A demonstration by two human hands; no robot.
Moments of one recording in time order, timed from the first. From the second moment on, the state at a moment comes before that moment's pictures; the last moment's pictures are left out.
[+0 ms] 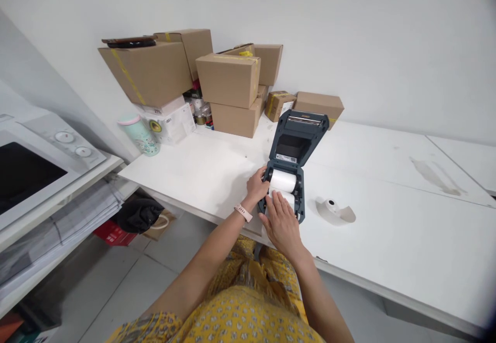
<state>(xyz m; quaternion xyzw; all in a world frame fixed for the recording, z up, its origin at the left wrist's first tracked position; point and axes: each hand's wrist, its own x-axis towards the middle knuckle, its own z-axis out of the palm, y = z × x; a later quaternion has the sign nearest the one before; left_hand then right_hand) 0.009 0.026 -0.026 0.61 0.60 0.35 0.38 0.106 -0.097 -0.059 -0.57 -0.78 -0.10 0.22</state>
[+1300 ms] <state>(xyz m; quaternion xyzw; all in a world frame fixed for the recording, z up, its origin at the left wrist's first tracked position) 0.005 0.029 -0.036 0.63 0.57 0.36 0.38 0.112 -0.103 -0.052 -0.57 -0.79 -0.09 0.20</state>
